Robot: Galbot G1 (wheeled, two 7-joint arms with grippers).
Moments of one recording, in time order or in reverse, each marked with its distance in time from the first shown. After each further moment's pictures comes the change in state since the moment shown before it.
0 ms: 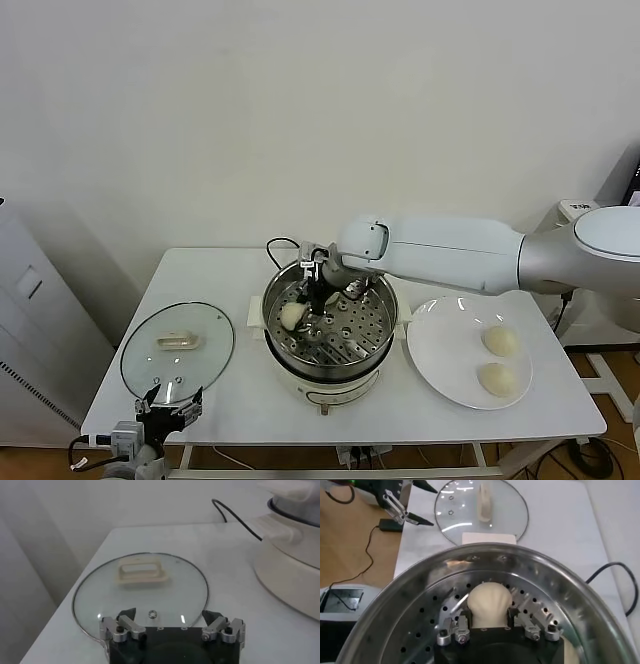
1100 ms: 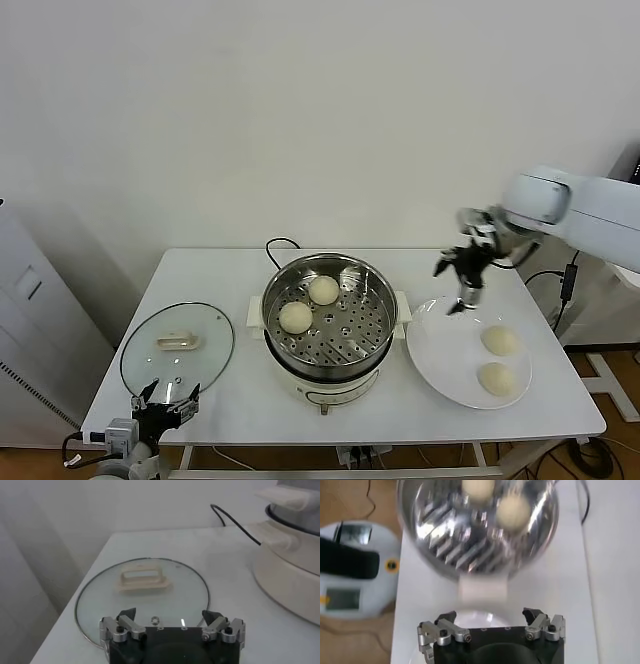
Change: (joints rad) left arm 0.007 0.039 -0.007 -0.019 -0.028 -0.004 0.000; right arm 0.281 -0.596 -0.175 0.093 -0.434 0.266 -0.450
